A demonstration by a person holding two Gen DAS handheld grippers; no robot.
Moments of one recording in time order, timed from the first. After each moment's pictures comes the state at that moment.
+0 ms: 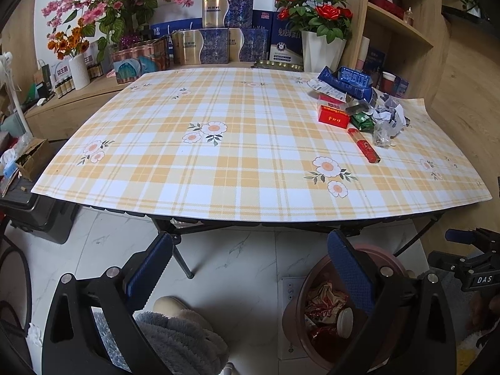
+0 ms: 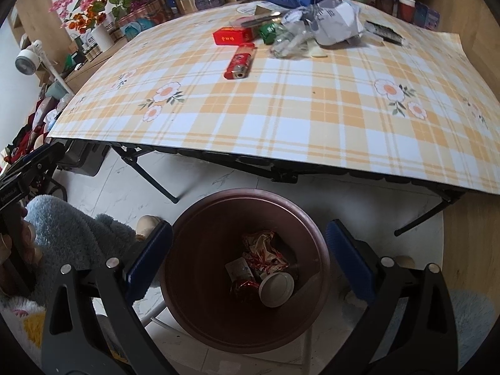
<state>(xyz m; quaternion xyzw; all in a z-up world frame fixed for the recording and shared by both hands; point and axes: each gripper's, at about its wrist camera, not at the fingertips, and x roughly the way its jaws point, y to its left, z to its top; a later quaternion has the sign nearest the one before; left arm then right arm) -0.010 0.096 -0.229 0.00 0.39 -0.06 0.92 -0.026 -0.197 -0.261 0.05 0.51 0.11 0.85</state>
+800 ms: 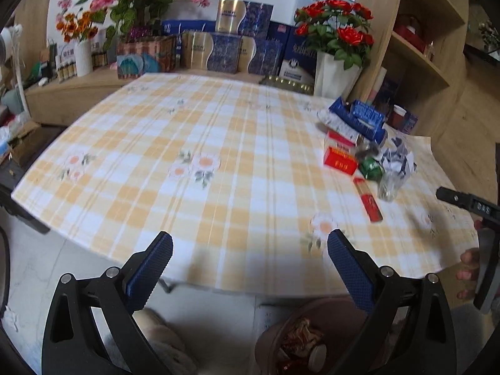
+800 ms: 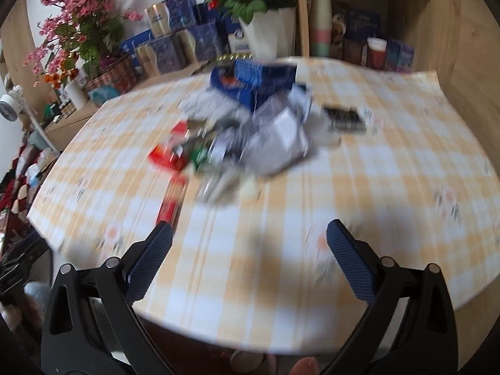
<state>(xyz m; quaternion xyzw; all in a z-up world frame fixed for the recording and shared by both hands) 0.054 0.091 -0.210 -0.07 0.37 -0.05 0.93 0.111 -0.267 -0.192 0.05 0.42 0.04 0.91</state>
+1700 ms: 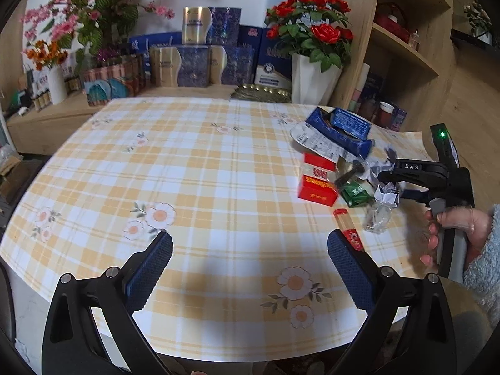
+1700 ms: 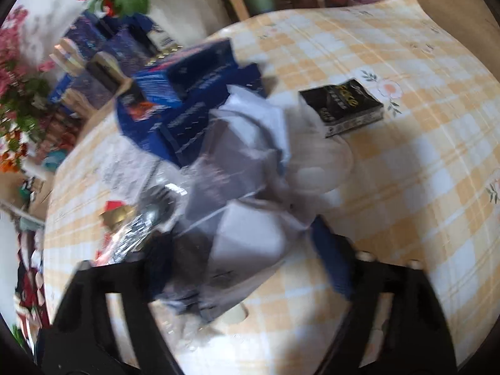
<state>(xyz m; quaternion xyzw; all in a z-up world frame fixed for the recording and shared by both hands) 0.114 0.047 -0.191 -0.04 0.37 -0.09 0.92 0.227 -0.302 -0.241 0.21 0.48 -0.04 0.85</state>
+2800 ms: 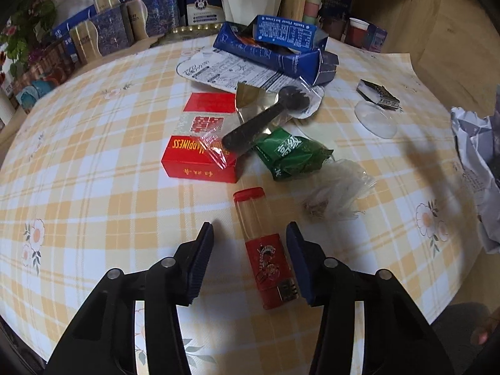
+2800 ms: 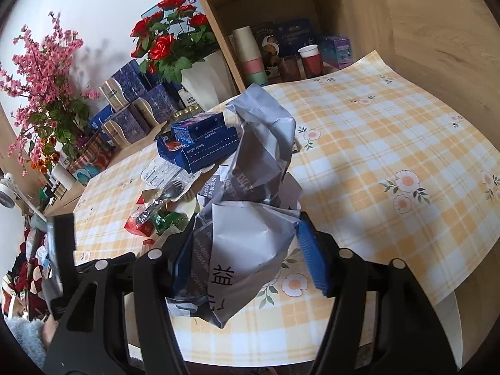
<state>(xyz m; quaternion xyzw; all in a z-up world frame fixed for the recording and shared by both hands) 0.186 -0.110 -0.258 0.06 0.48 -0.13 0.86 0.075 -0.358 -0.183 0.20 0.35 -0.02 0.92</state>
